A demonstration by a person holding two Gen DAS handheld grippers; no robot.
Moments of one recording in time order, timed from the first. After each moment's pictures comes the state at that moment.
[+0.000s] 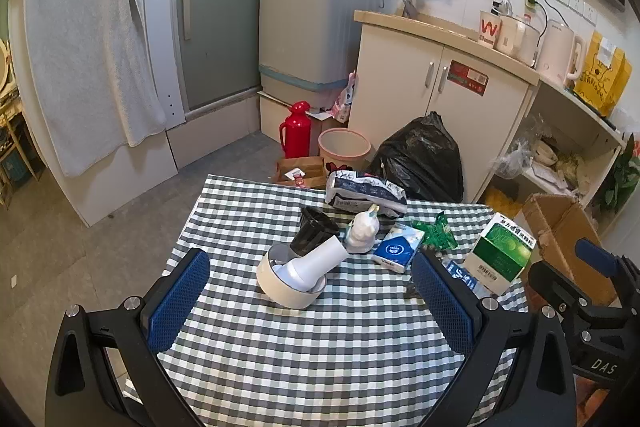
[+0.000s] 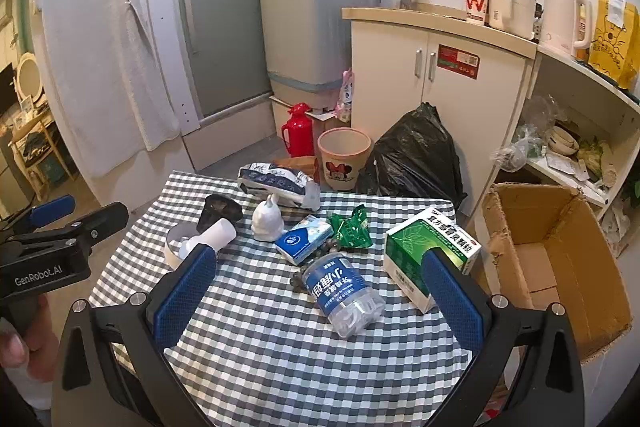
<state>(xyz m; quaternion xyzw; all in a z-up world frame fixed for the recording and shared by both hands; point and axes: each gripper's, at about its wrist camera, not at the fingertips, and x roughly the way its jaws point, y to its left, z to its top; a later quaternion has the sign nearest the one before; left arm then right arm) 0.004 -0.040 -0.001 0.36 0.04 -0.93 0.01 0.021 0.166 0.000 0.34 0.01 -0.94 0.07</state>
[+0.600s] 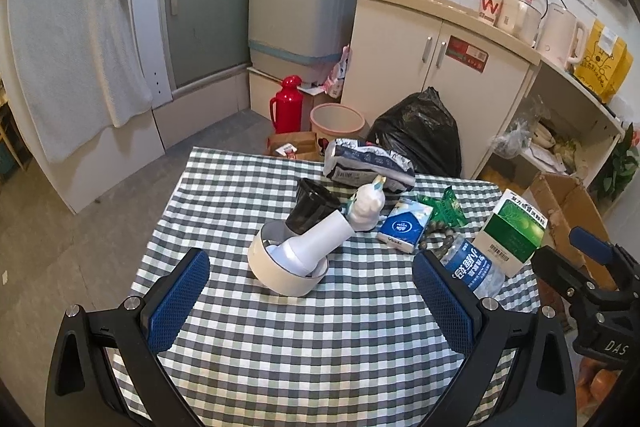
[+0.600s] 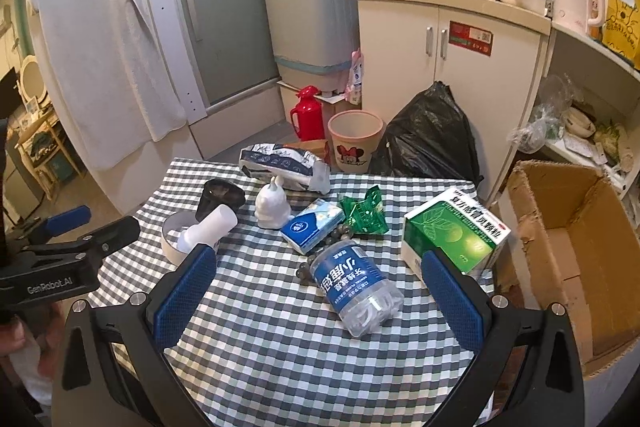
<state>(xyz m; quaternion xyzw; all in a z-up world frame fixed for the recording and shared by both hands) -0.018 -0.050 -0.041 0.40 0.04 -0.92 -0.02 0.001 0.167 -0.030 0.37 -0.02 -0.92 0.09</state>
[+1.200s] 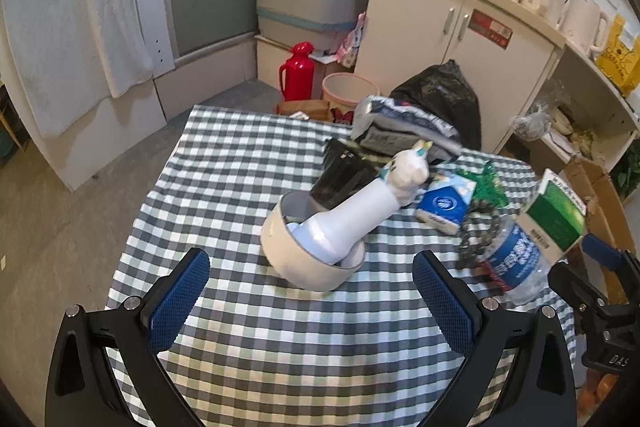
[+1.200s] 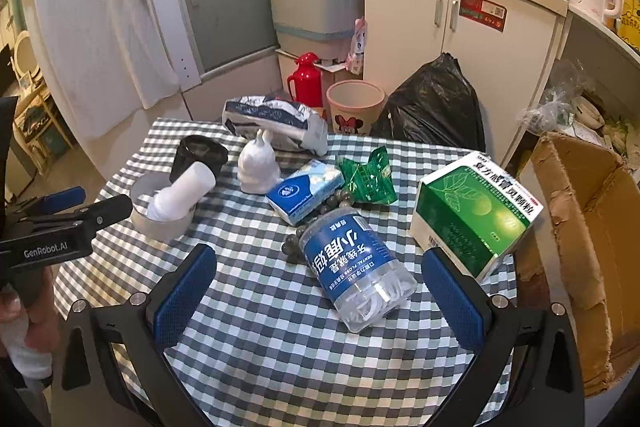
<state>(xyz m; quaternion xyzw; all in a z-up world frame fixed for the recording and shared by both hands) -0.049 -0.071 -0.096 0.45 0.05 -0.89 0.00 -0.023 0.159 -0.081 0.42 0.01 -0.91 0.09</state>
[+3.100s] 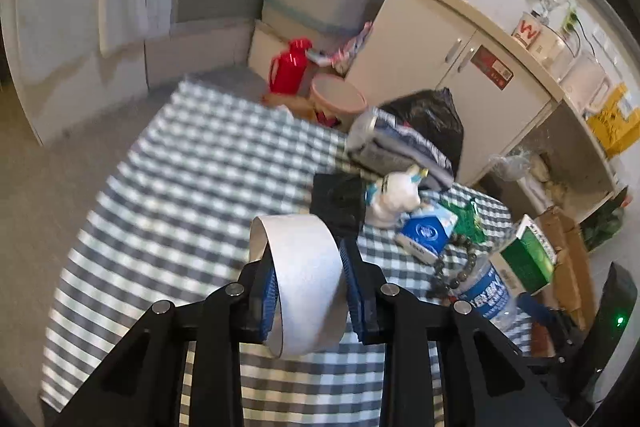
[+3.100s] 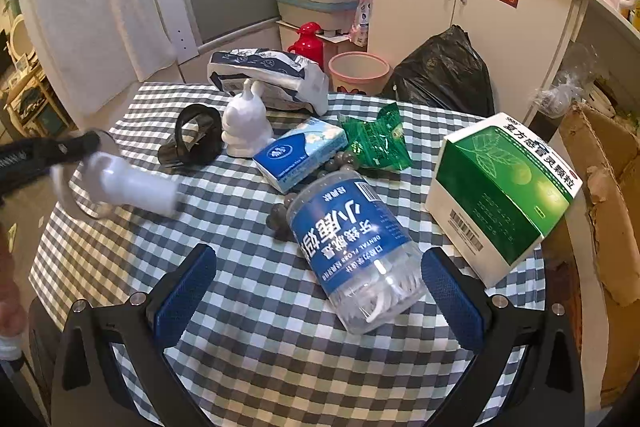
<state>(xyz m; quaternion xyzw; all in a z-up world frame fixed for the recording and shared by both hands) -0.057 -0.088 -0.087 0.42 0.12 -0.90 -0.02 -0.033 0.158 -0.119 0.45 0.03 -0.89 0.09</state>
